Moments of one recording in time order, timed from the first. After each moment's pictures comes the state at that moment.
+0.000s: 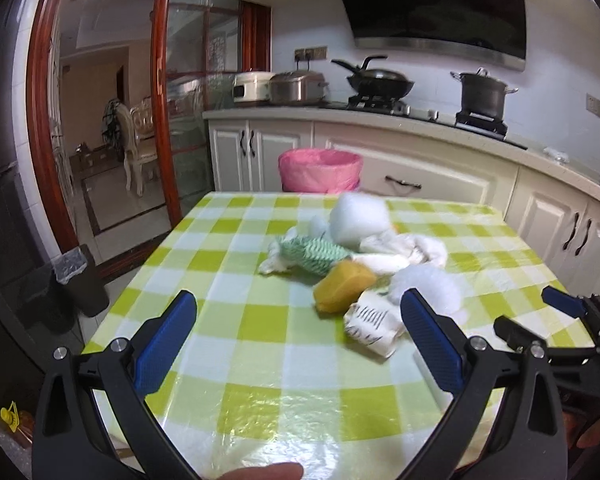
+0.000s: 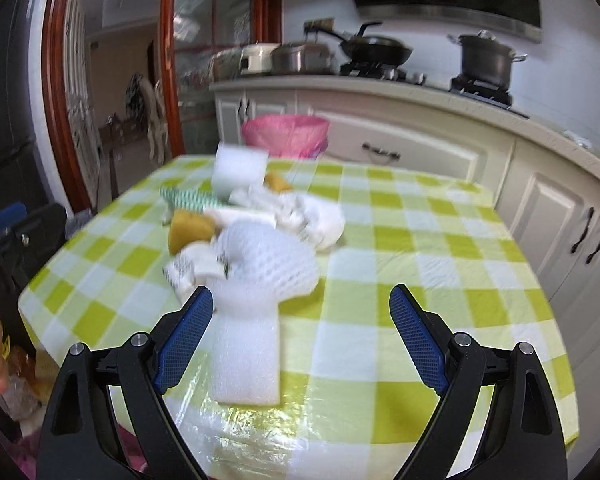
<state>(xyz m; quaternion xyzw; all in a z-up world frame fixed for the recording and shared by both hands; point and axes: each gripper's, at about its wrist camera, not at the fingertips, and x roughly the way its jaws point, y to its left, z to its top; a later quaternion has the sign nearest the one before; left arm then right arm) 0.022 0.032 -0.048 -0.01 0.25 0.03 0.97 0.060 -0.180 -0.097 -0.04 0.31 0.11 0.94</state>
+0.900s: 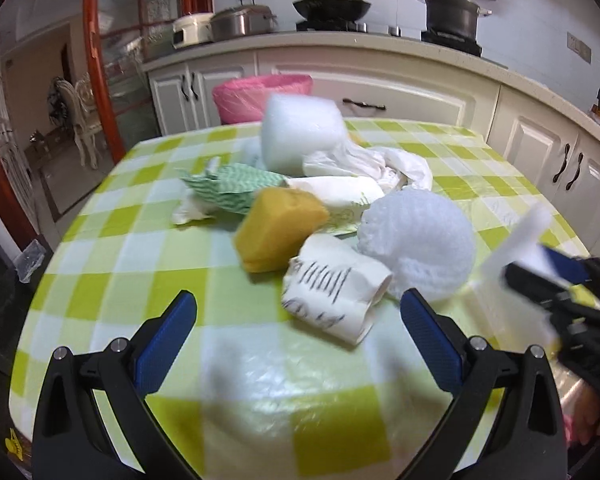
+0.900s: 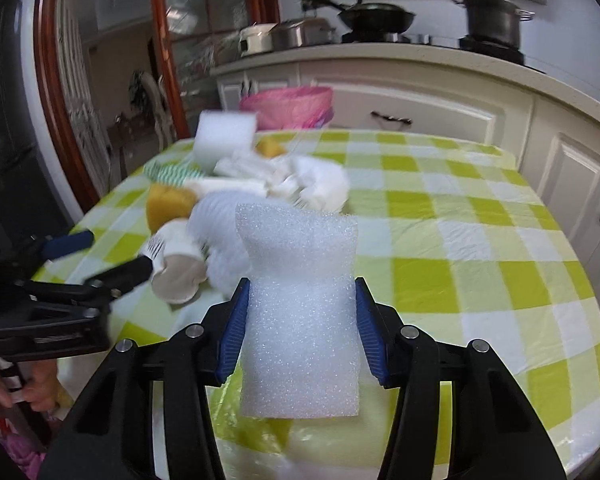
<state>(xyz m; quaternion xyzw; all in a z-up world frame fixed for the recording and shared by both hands) 0.111 -0.015 -0.123 0.03 0.36 -0.05 0.93 0.089 -0.214 -0.121 0.01 0.32 0.12 0.94</state>
